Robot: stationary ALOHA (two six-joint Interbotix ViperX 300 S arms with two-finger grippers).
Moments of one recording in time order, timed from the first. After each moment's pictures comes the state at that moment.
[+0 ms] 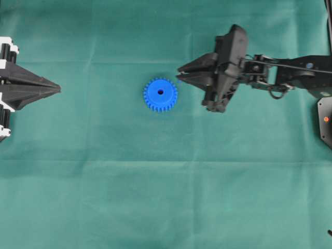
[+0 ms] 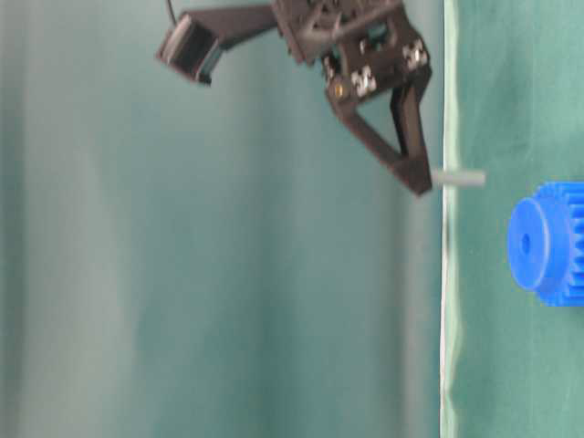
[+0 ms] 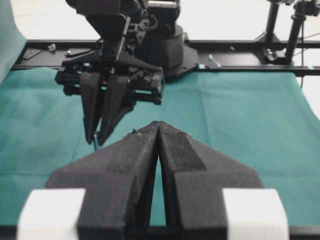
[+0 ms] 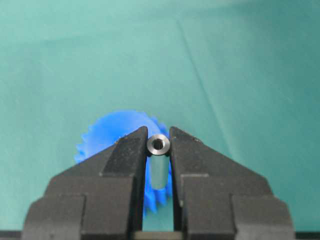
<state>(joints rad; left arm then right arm) 0.00 -0.97 1.18 0.01 -0.20 -0.01 -0.16 0.01 0.85 0.07 -0.46 -0.02</state>
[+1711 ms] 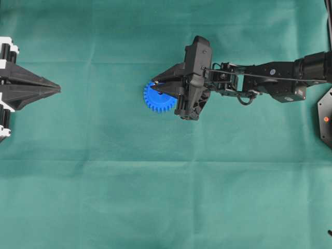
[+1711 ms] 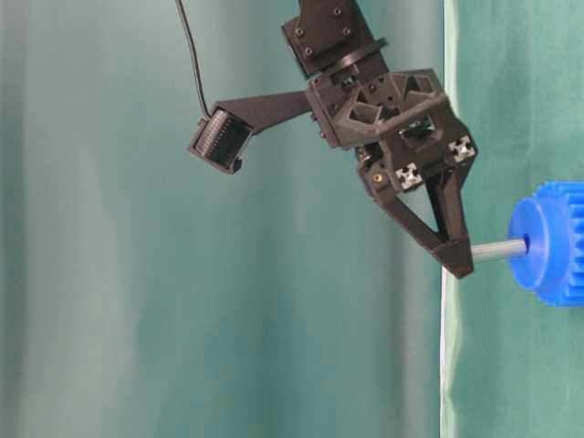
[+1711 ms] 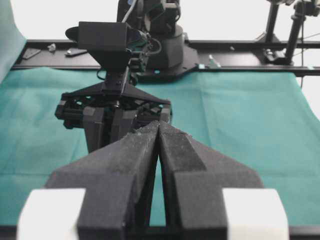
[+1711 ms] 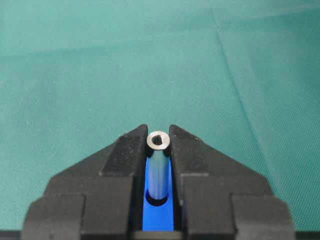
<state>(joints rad) 0.00 -0.97 1.18 0.01 -0.20 -0.01 -0.12 0.18 0.70 0.07 -0.44 -0.02</state>
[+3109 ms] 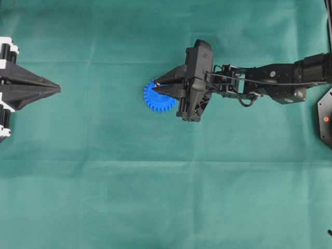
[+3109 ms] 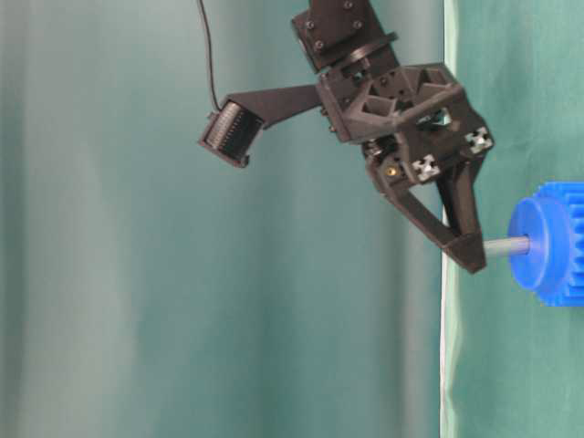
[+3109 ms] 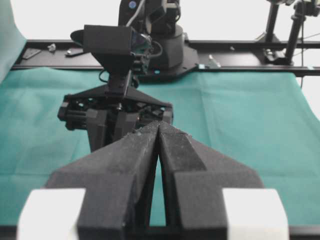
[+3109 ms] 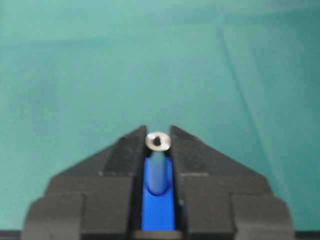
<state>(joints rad) 0.00 -0.97 1.18 0.02 -0.20 -0.01 -0.11 0.19 0.71 0.08 -0.48 -0.04</state>
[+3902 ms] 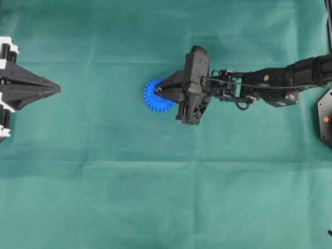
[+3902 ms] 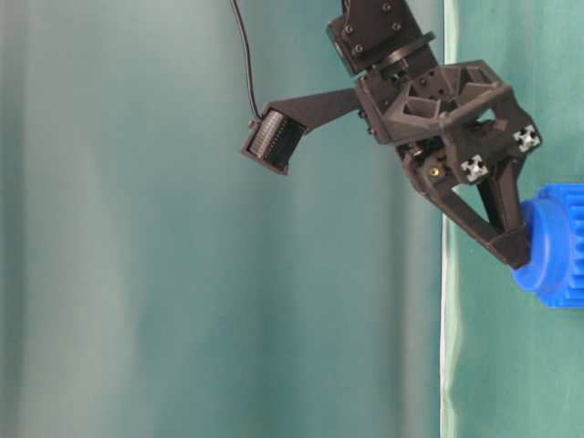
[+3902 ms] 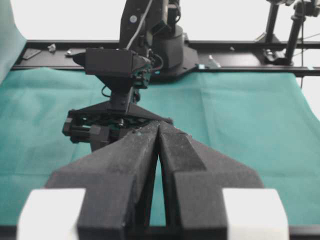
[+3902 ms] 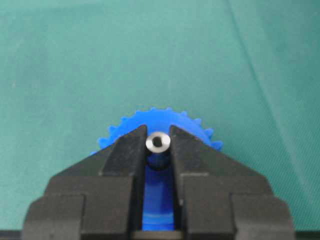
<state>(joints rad) 0.00 -0.97 1.18 0.02 -0.20 -0.01 -0.11 0.26 0.71 0.09 -0.50 -0.04</state>
